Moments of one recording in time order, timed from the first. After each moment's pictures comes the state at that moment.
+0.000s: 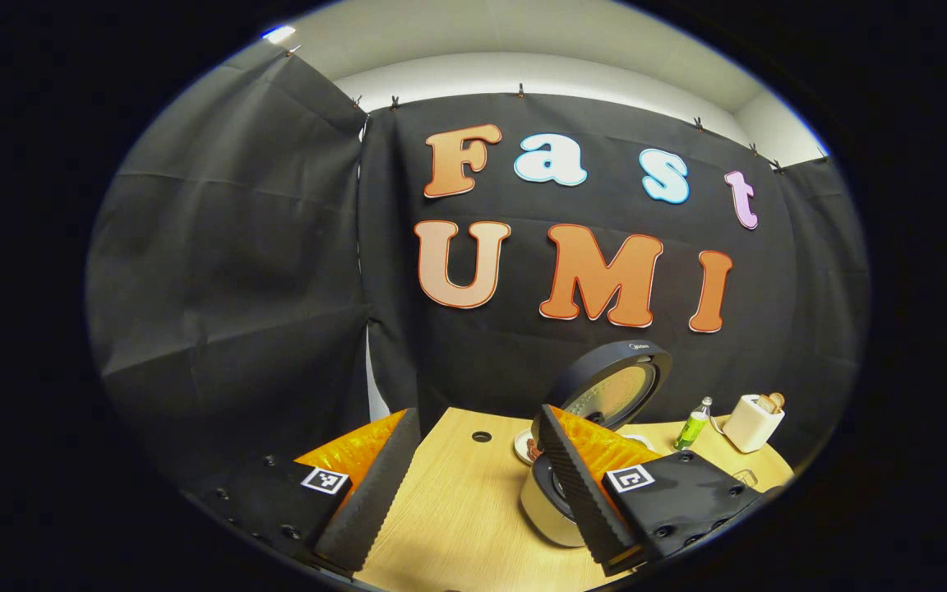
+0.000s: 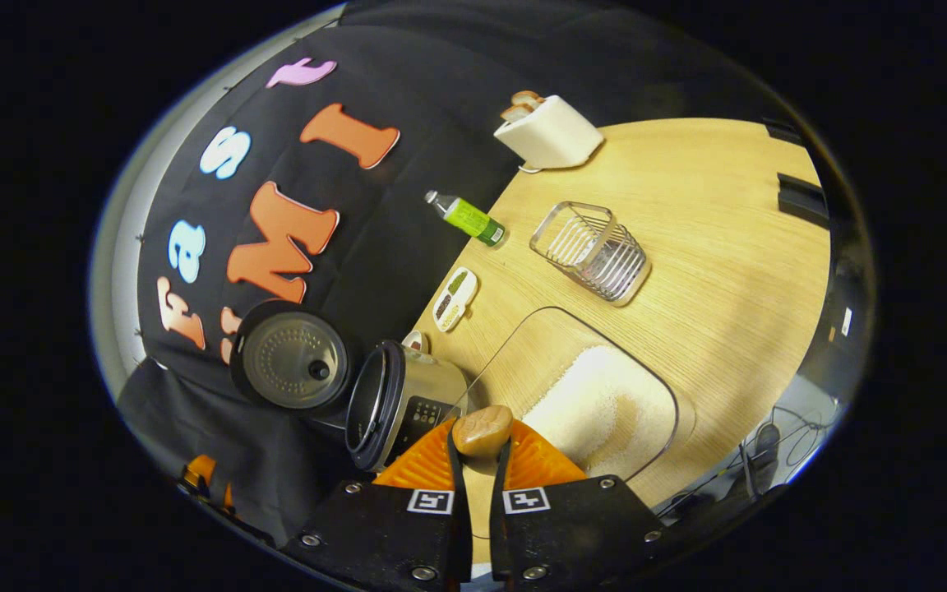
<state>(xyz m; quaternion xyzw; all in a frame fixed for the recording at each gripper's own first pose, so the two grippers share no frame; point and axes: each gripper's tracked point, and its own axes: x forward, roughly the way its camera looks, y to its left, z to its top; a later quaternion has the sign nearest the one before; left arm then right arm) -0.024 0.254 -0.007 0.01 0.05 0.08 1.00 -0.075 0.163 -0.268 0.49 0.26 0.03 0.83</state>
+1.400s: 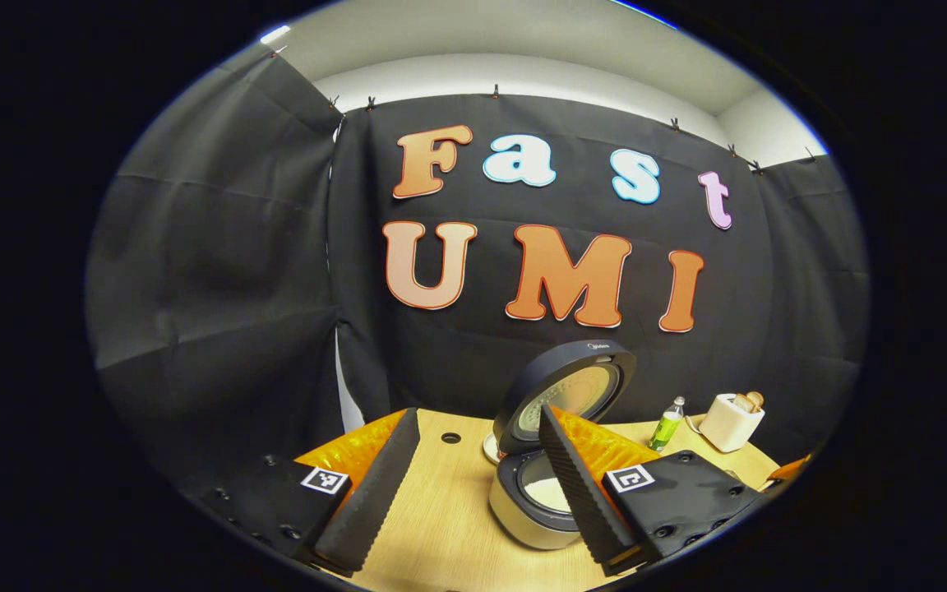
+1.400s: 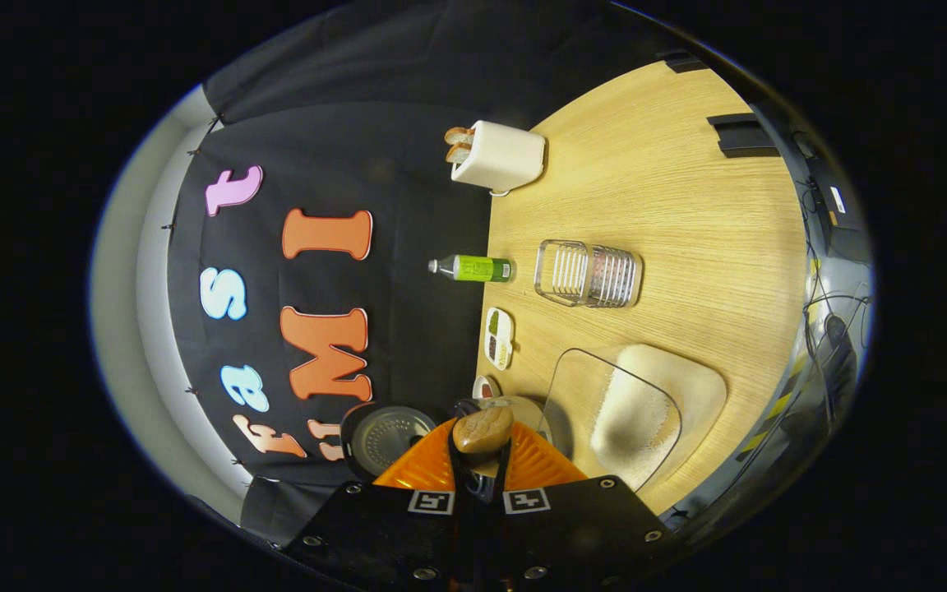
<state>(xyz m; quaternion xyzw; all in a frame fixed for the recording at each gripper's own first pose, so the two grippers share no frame) -0.016 0.213 -0.011 0.02 0.04 0.04 1.00 -0.073 0.105 -0.186 0.67 0.21 0.03 0.71</state>
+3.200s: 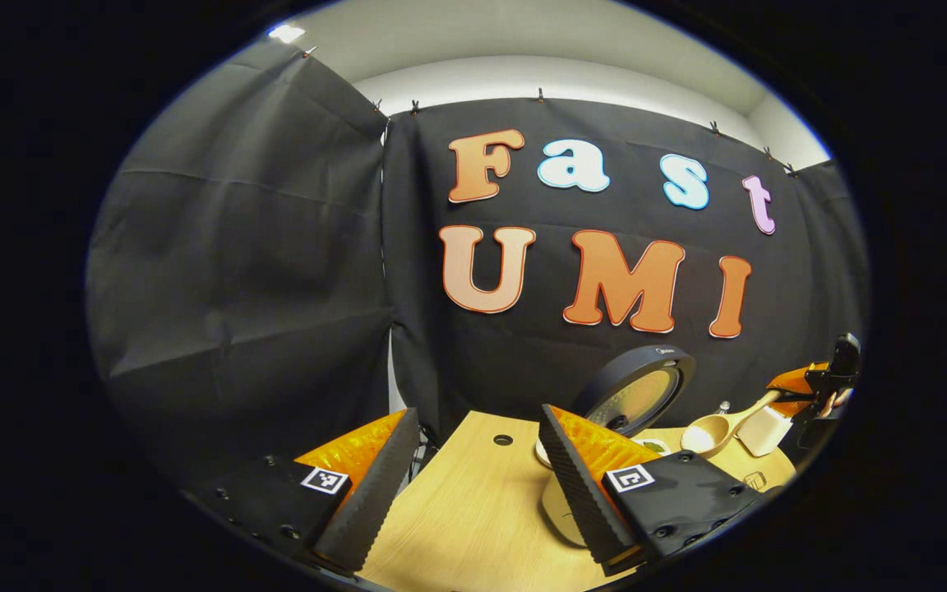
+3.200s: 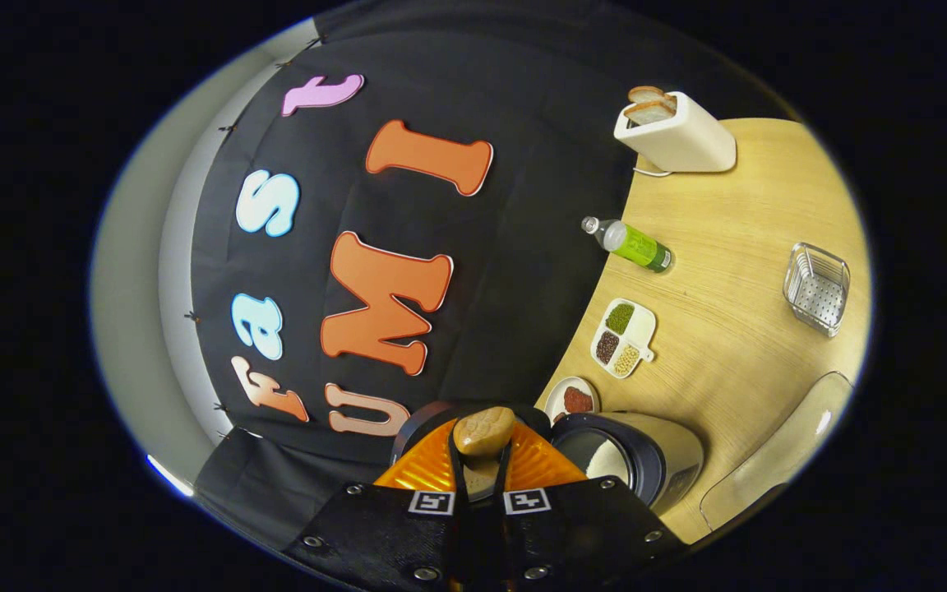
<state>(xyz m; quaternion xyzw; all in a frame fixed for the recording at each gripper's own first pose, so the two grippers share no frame) -0.037 0.293 0.000 0.01 0.04 0.13 0.99 0.090 0.238 -0.038 0.56 0.19 0.13 0.80</state>
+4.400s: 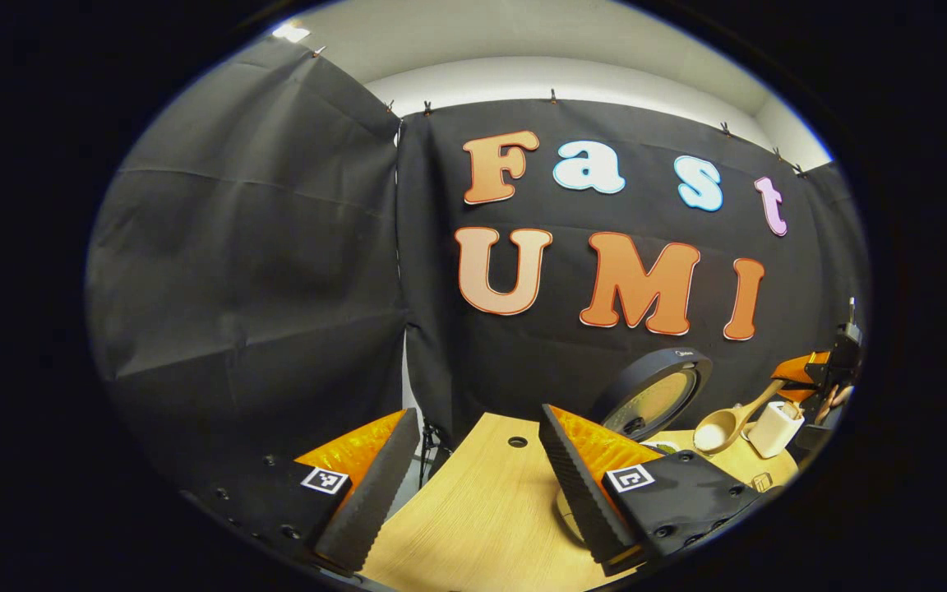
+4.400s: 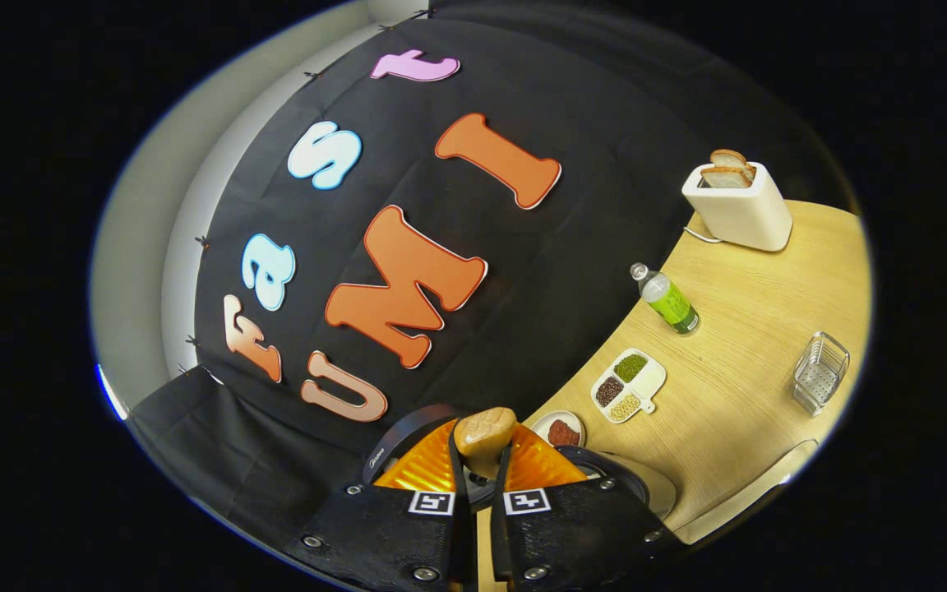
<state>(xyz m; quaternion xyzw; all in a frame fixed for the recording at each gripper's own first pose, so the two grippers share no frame) -0.039 0.310 -0.004 0.01 0.04 0.14 0.99 0.106 0.258 -0.011 0.44 0.13 0.14 0.87</state>
